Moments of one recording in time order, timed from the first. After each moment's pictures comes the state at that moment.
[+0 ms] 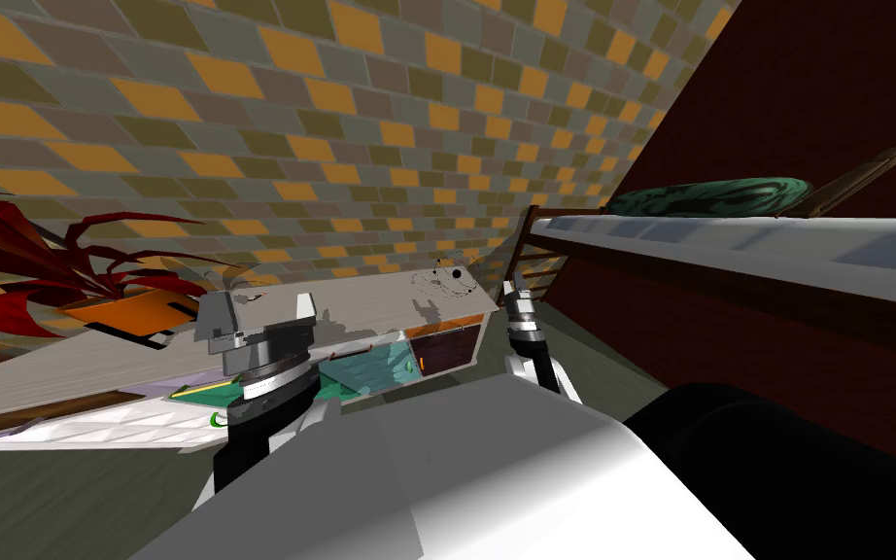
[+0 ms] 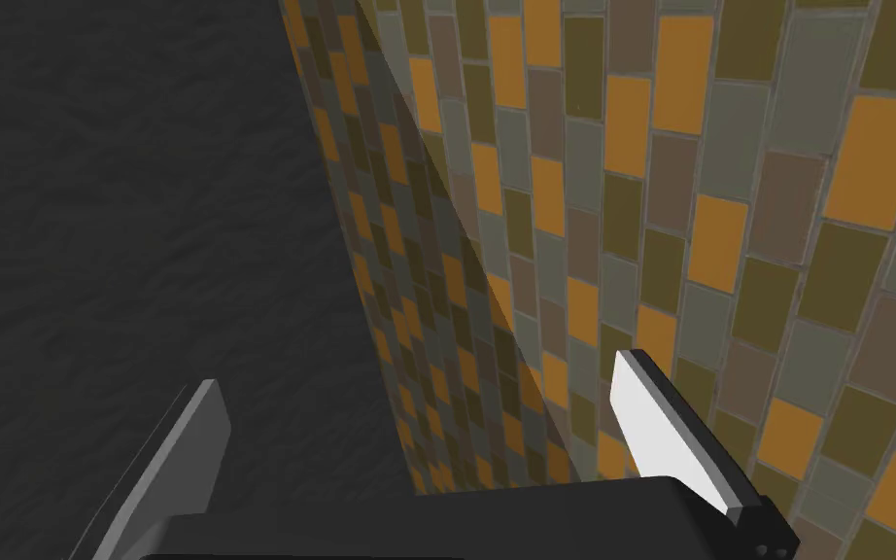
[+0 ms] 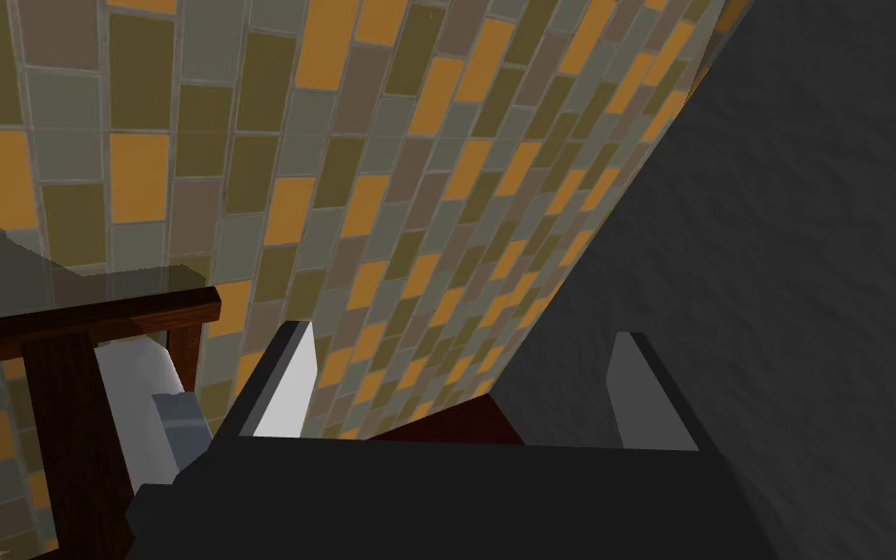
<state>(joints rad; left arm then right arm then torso) 0.55 -0.02 0.06 -2.35 -0.01 -0.63 0.09 0.53 0.03 -0.06 -2.30 0.12 -0.45 0.01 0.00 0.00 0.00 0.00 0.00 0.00</state>
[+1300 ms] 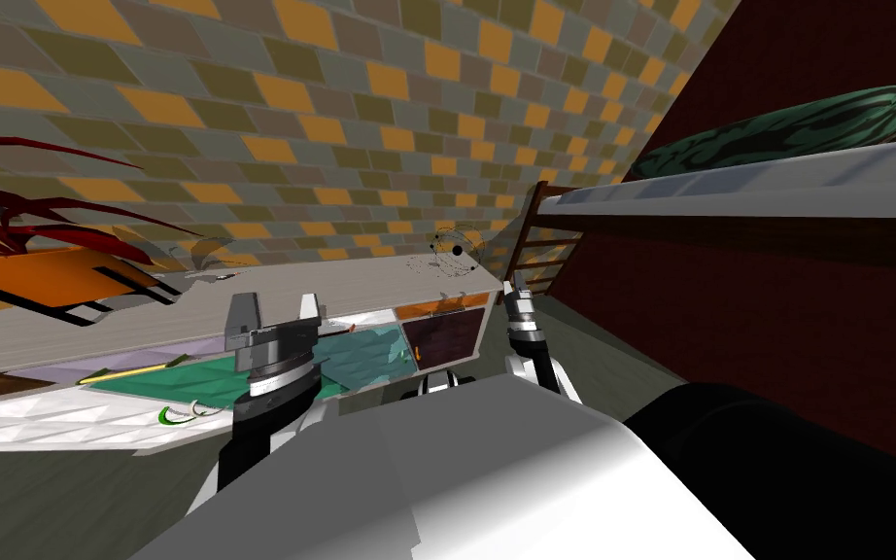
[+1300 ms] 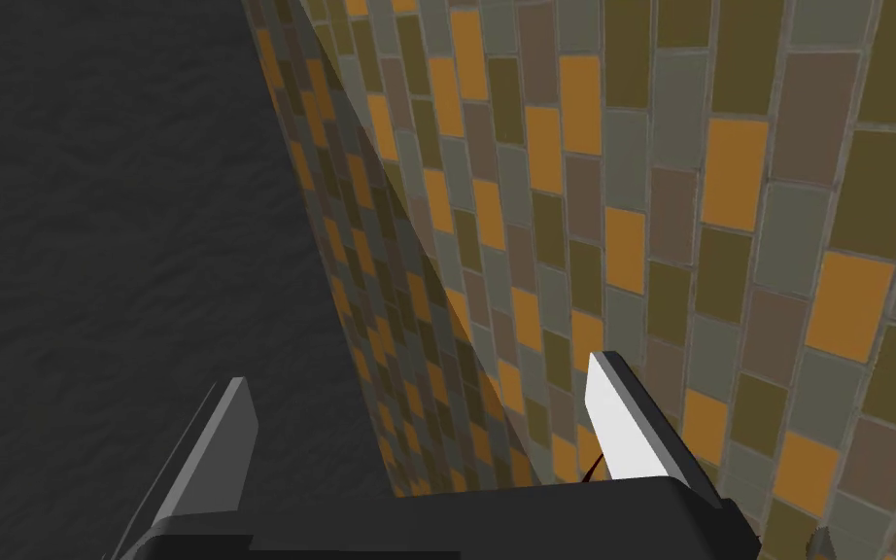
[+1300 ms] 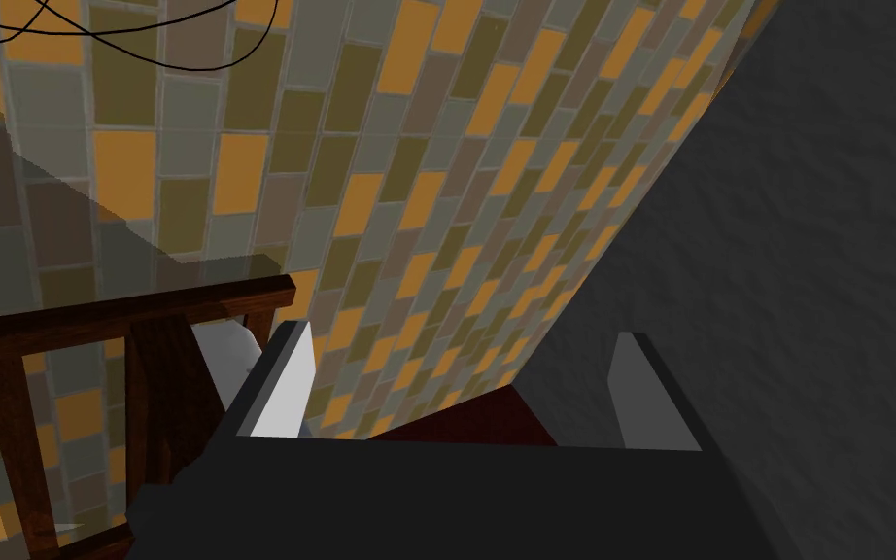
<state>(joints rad) 0.54 0.04 0.07 -2.32 -0.01 -0.64 0.08 0.53 0.03 -0.06 -2.30 0.12 -0.45 0.01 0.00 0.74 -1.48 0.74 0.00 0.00</state>
